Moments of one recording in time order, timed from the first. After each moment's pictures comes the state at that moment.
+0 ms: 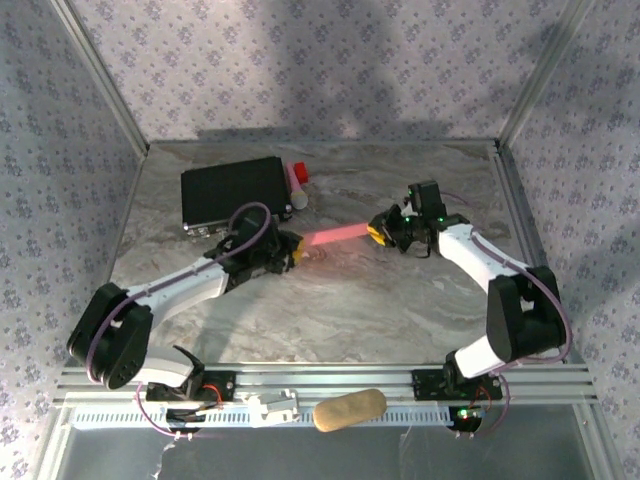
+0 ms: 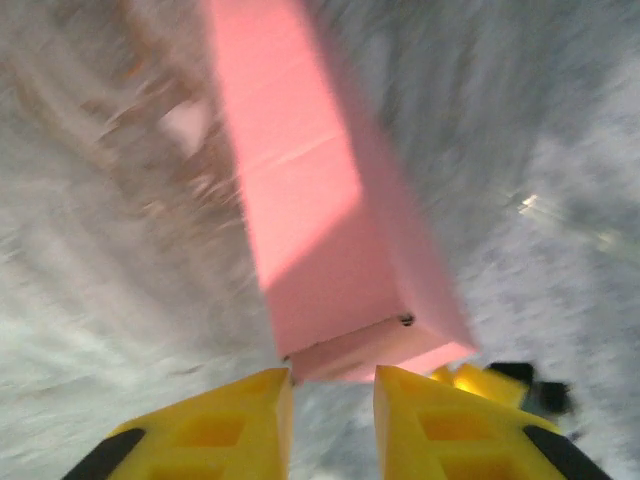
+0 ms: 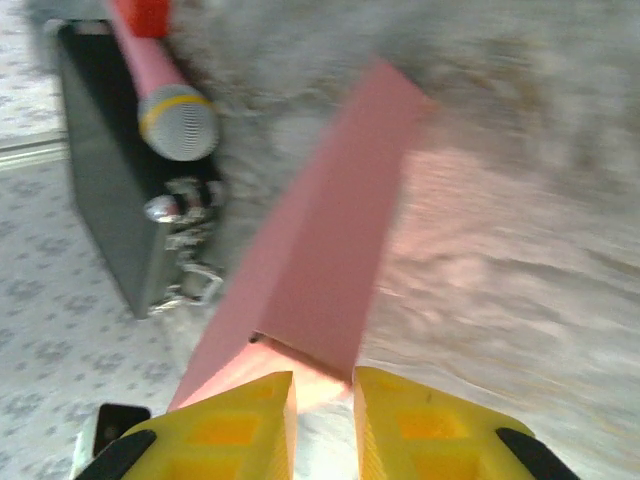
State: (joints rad) left arm -0.66 1.38 0.73 -0.03 0.17 -1.74; right arm 0.26 1.48 0.93 -0.35 -0.49 1.05
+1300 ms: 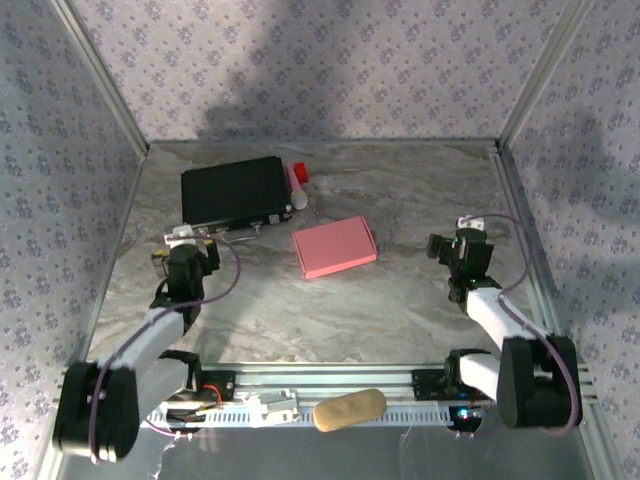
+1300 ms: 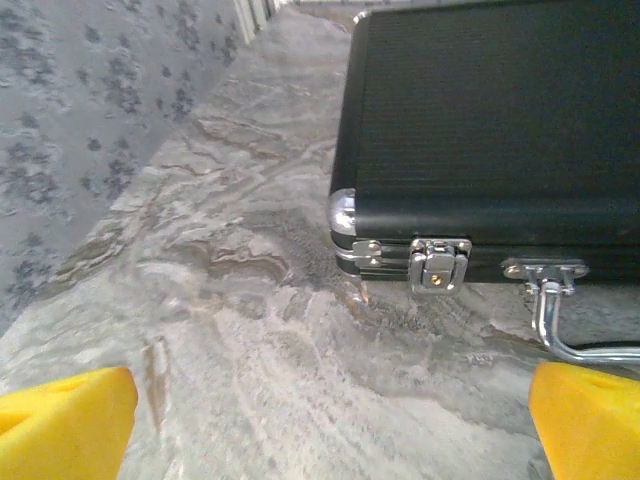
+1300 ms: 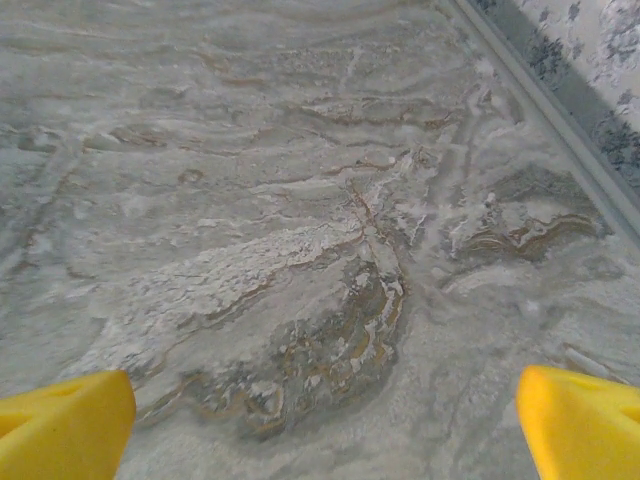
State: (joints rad) left arm -0.16 1.05 0.28 0.29 -0.46 -0.11; right arm 0.01 1.17 0.39 0.22 0.23 0.10
